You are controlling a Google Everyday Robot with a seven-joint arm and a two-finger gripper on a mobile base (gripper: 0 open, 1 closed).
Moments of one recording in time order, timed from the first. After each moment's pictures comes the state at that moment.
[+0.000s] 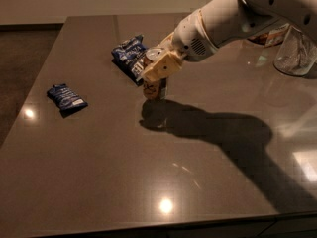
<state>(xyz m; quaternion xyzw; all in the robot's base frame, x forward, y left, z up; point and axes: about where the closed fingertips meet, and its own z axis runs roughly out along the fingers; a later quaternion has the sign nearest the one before) 0.555 -0.005 0.951 -0.57 0.70 0.25 0.35</state>
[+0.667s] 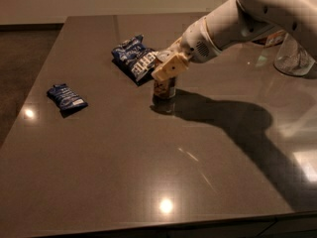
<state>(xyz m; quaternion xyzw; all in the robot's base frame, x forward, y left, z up) 0.599 -0.032 0.921 -0.54 0.73 0.24 0.34</state>
